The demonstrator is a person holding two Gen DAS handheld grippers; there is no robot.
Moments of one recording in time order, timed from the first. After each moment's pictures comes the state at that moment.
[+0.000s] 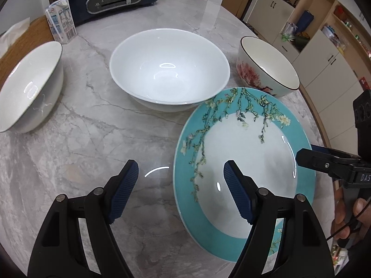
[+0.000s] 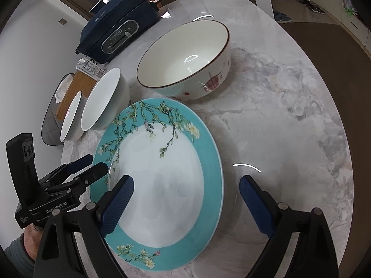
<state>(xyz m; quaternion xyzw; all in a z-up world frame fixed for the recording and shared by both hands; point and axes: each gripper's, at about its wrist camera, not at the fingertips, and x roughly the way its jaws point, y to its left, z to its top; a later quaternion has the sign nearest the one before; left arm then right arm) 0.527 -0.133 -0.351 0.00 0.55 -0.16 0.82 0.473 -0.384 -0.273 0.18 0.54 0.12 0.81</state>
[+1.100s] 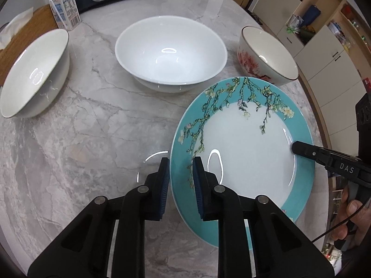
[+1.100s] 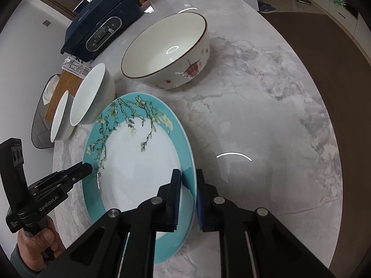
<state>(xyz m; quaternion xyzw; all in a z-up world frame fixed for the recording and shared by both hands) 0.517 -0.127 -0.333 0.00 0.59 -0.16 0.79 0.462 -0.391 -0.269 0.18 0.57 0.07 0.80</state>
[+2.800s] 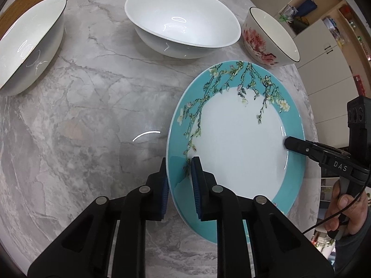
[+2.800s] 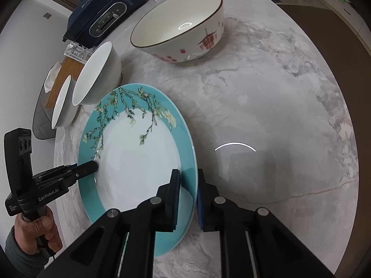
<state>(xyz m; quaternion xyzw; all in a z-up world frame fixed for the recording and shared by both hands) 0.529 -0.094 -0.352 -0.03 0.65 -0.20 0.73 0.448 -0.369 -0.286 0.18 0.59 0.09 0.78</state>
